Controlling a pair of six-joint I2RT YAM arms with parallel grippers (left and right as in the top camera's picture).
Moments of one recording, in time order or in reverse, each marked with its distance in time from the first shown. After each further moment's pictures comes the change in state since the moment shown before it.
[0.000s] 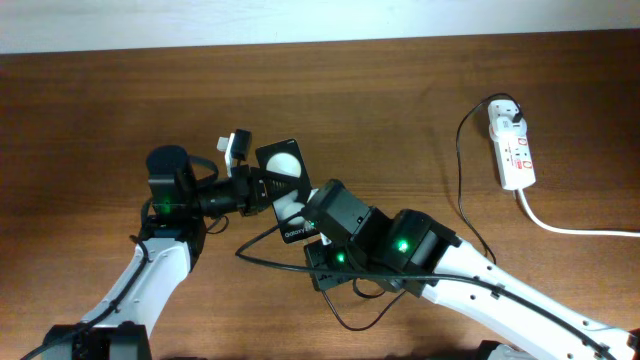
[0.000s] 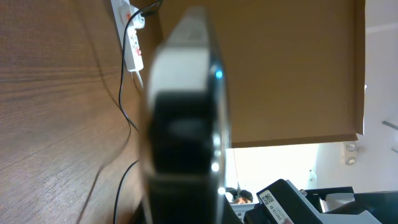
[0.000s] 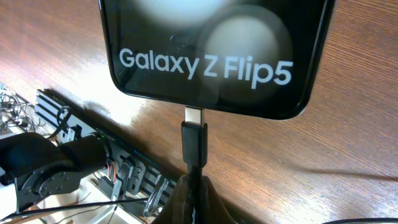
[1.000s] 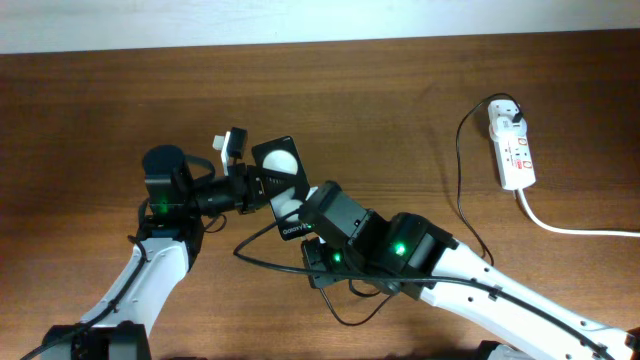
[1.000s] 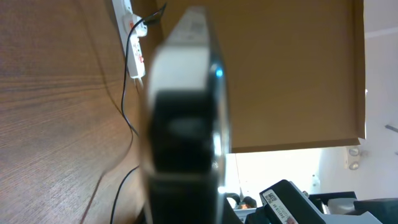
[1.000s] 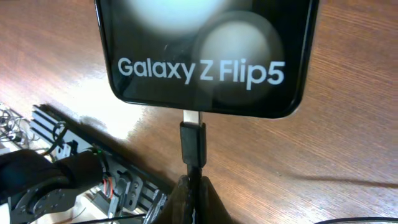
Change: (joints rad) left arm 0.011 0.000 0.000 0.008 -0.009 0.000; right arm 0.010 0.000 -0.011 0.048 0.064 0.030
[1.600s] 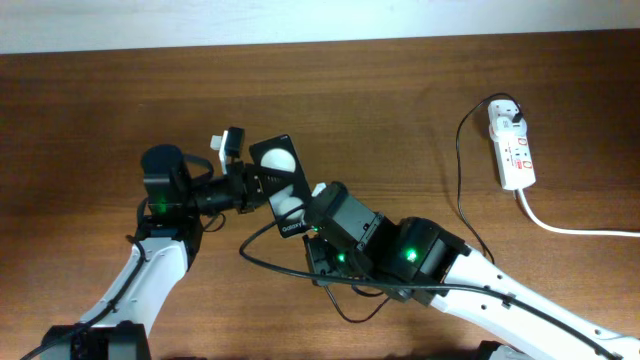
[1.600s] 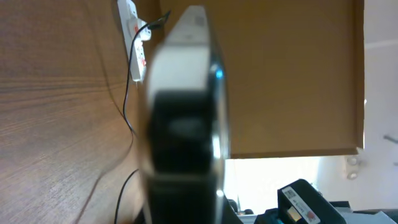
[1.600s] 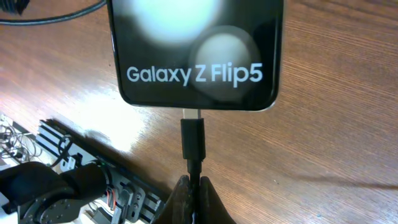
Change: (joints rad) left arm 0.007 0.000 0.003 -0.009 -0.016 -0.027; right arm 0.003 -0.040 -0.009 0.030 0.045 0.023
